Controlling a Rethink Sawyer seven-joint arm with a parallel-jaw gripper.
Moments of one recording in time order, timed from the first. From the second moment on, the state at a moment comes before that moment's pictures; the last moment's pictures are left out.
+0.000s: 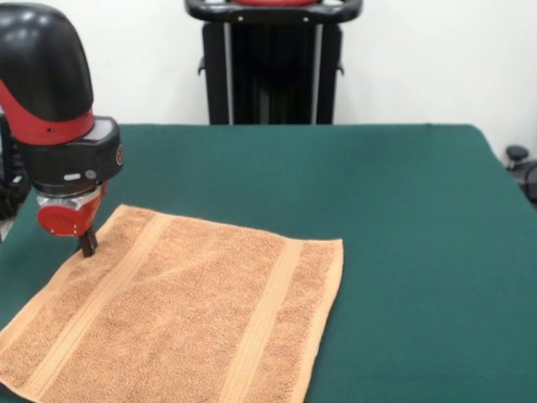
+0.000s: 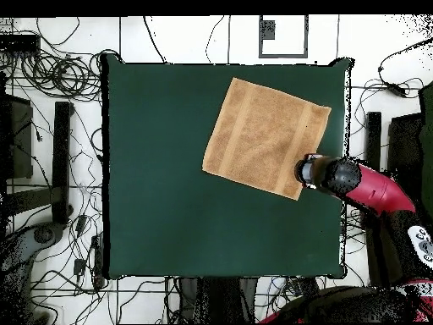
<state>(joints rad) -0.67 -0.35 0.14 1.35 -0.31 0.61 2.98</state>
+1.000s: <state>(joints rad) -0.63 -0.36 0.11 1.35 -0.32 0.60 2.98</state>
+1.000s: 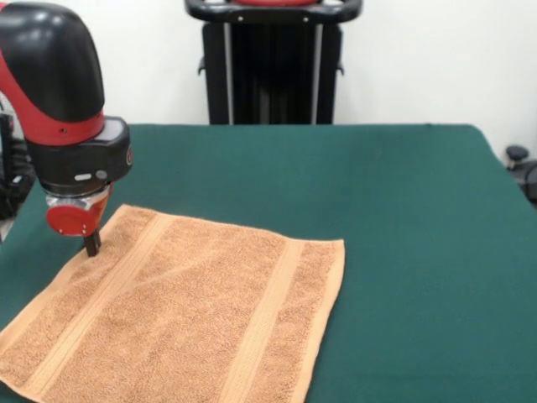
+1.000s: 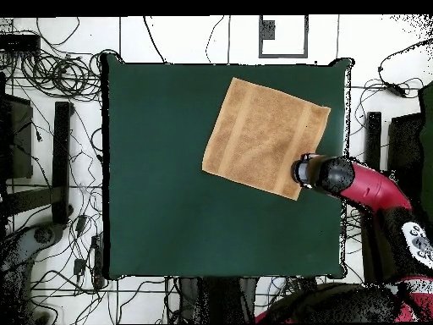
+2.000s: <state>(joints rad) -0.63 -0.35 0.10 1.35 -0.28 0.61 2.98</state>
